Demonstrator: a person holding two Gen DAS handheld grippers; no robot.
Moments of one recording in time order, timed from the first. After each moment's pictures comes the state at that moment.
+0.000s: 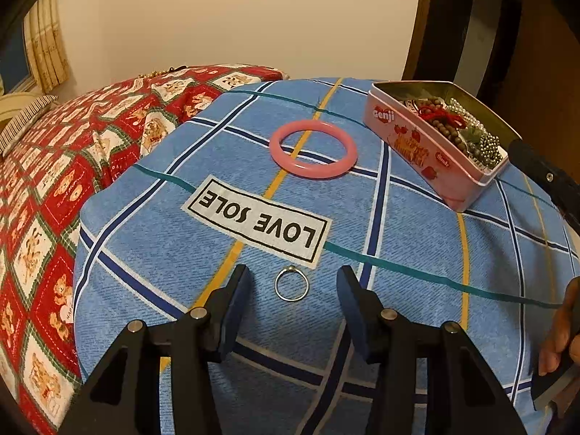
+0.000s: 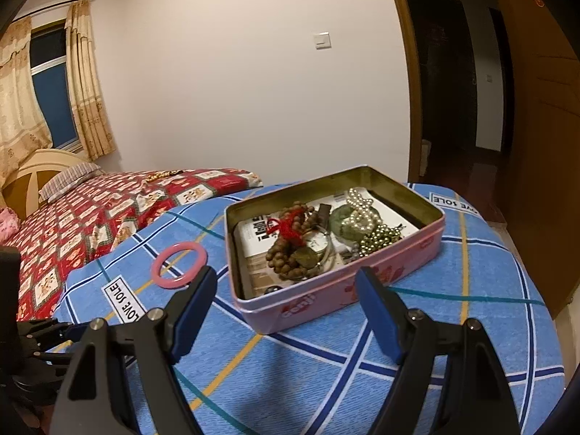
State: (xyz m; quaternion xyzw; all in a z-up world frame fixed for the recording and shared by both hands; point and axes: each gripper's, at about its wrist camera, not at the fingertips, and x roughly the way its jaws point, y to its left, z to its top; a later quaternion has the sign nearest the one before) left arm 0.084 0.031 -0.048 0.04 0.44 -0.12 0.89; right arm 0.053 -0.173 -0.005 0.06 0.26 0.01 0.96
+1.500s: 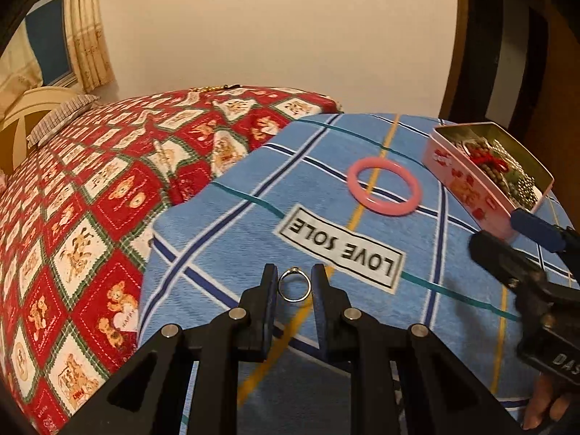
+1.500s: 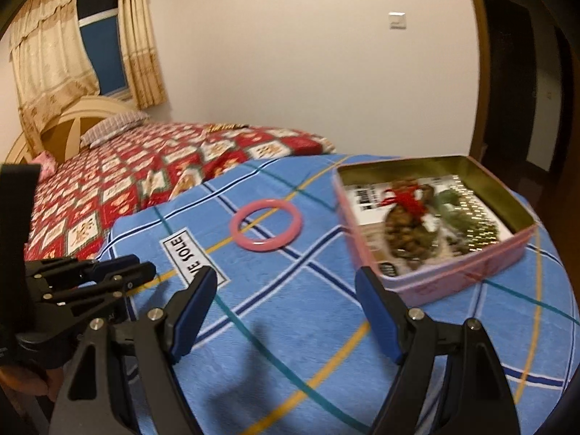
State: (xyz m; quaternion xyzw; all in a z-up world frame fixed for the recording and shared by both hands) left arm 0.090 0.080 -0.034 0.02 0.40 -0.04 0.92; right arm 0.071 -0.092 -0.019 0.00 0.32 0.12 0.94
